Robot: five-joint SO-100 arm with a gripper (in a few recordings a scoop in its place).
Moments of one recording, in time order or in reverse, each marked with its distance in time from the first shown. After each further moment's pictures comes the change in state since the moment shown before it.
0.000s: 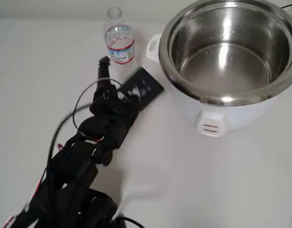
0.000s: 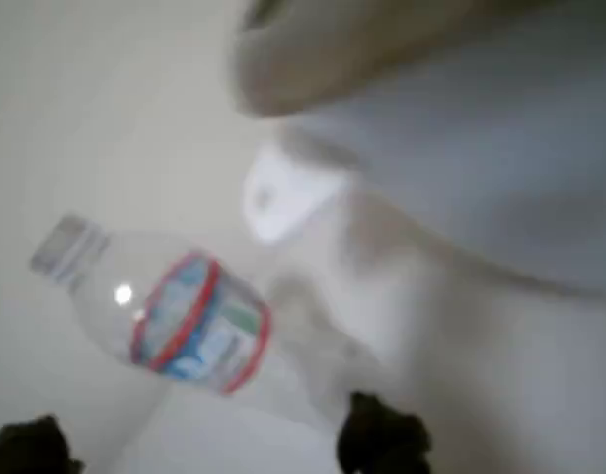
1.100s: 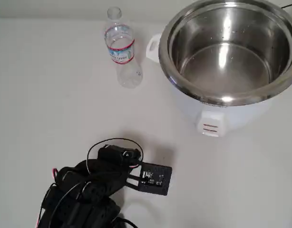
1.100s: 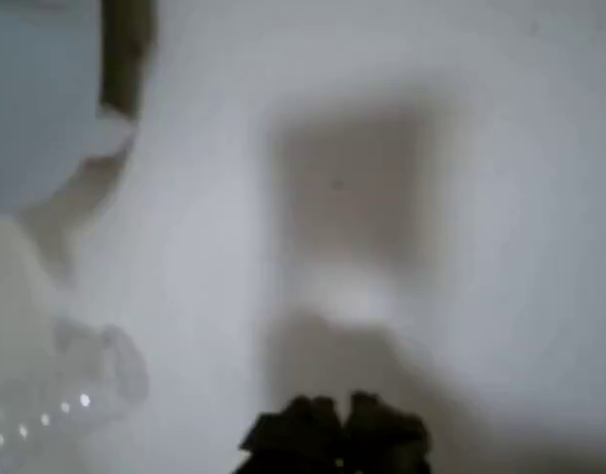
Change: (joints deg) arm 7.6 34.4 13.3 56.8 27.8
